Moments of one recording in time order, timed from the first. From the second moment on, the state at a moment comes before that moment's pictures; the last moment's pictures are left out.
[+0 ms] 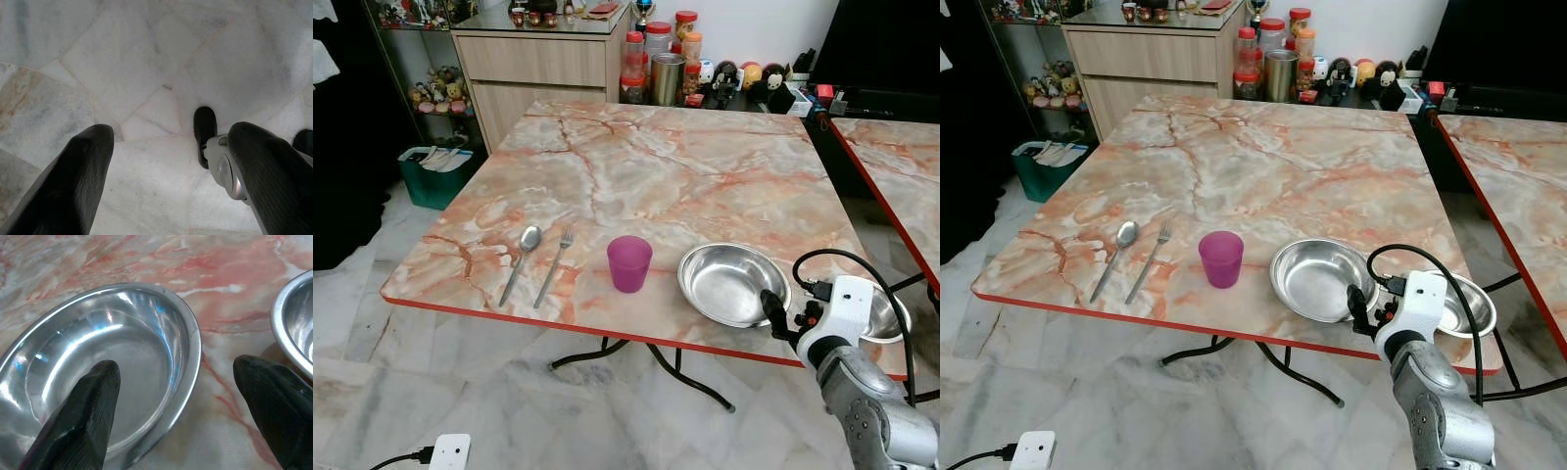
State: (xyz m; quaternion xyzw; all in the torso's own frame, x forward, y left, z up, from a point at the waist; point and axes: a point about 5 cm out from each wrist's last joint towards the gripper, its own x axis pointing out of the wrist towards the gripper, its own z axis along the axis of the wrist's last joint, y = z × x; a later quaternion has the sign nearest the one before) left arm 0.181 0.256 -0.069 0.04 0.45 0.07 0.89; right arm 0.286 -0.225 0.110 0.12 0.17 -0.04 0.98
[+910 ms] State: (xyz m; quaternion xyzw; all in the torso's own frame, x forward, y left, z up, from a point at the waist) left arm 0.182 0.255 -0.069 0.04 0.44 0.06 0.89; right arm 0.310 -0.223 0.115 0.19 0.17 -0.08 0.96
